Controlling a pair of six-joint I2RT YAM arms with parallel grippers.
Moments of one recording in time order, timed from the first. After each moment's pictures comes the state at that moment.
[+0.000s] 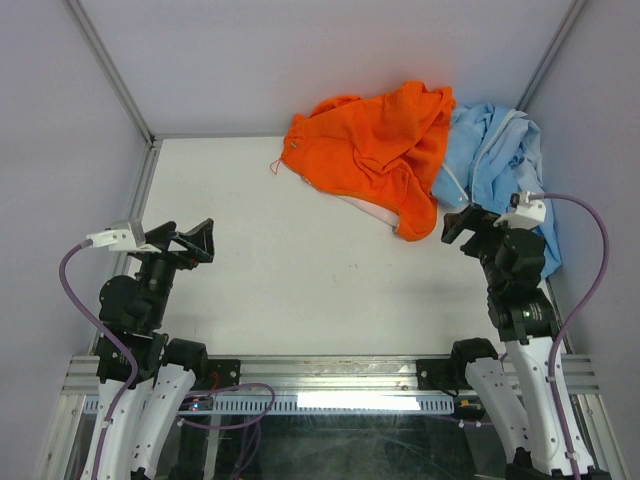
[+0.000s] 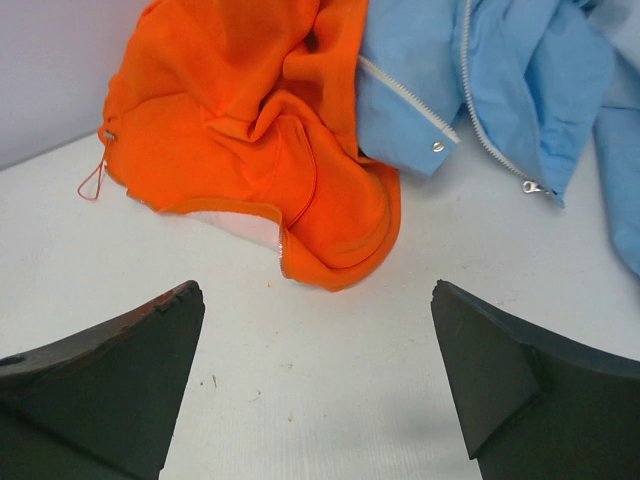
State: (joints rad) left arm -0.18 0.27 0.65 -0.24 -0.06 -0.34; right arm 0.11 0.57 0.74 -0.43 0.10 0.35
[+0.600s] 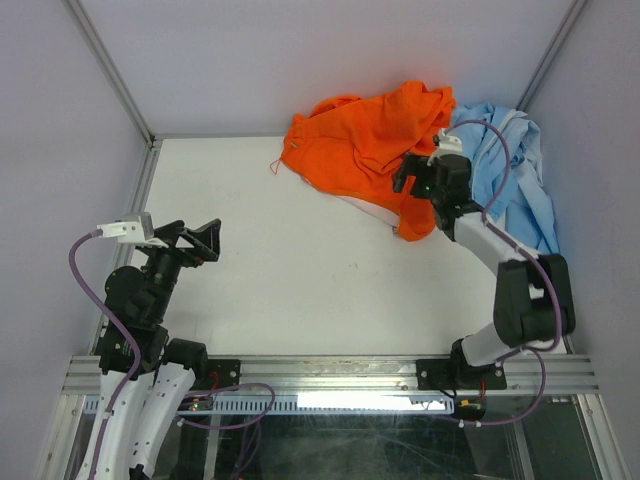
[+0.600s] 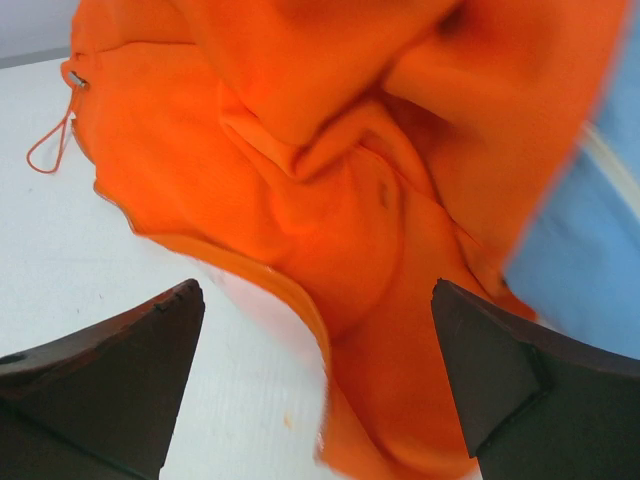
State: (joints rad) left arm -0.18 0.33 0.65 -0.24 -0.01 -0.34; right arm 0.22 1.61 1.01 0.22 -0.04 0.28
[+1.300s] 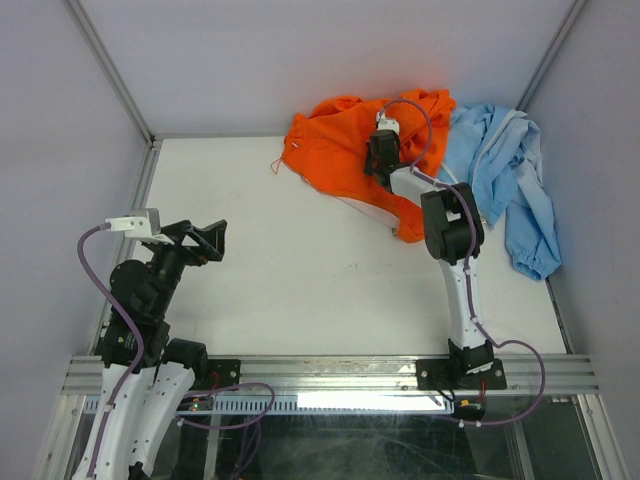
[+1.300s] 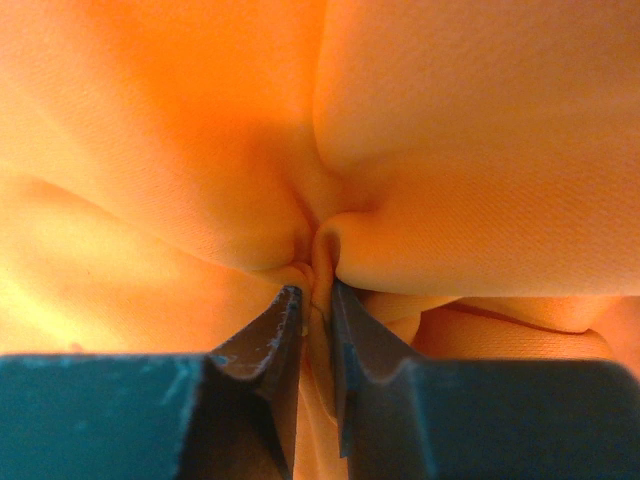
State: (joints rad) left arm -0.18 0.36 0.64 -0.23 0.03 -0.34; right arm 0.35 2.34 1.74 0.01 0.22 0.29
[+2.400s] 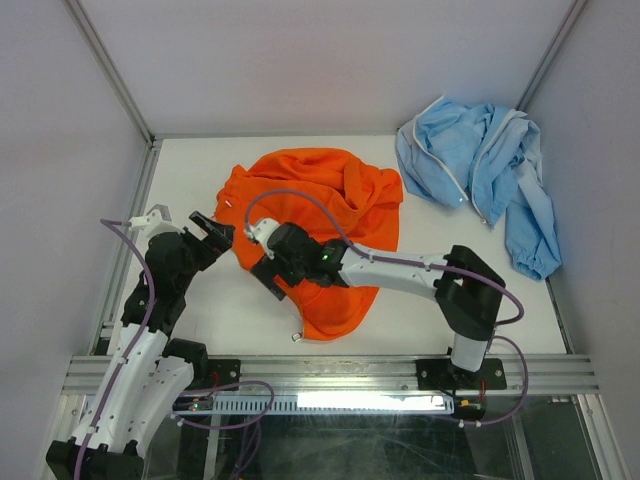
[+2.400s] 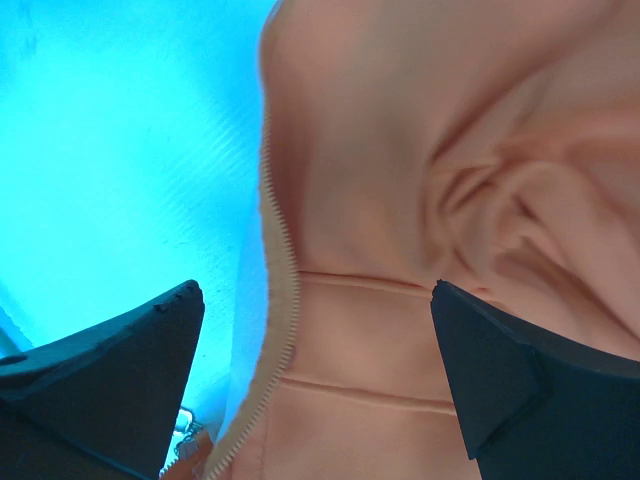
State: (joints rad) left arm -0.19 0.59 0.58 -0.35 -0.11 -0.79; right arm 1.11 1.78 1.33 -0.34 0.13 0.10
